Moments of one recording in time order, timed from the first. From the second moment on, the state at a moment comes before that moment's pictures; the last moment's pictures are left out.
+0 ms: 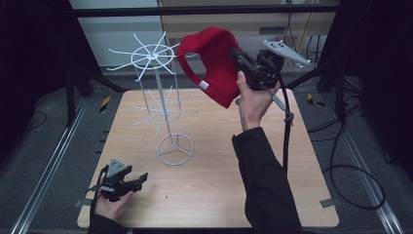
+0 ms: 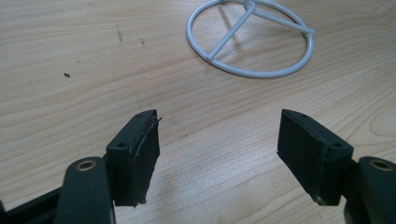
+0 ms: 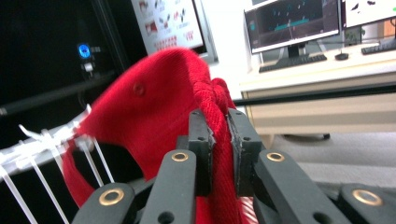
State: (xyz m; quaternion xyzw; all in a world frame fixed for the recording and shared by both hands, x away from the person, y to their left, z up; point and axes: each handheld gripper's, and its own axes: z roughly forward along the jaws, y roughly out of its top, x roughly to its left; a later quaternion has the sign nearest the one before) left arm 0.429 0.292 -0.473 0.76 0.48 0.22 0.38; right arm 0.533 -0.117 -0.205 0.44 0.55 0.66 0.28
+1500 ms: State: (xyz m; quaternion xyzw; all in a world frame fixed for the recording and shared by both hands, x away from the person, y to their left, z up) left arm 0.430 0.290 -0.475 0.76 0.48 0.23 0.38; right arm 0.456 -0.189 -0.402 0.43 0.65 0.55 0.29
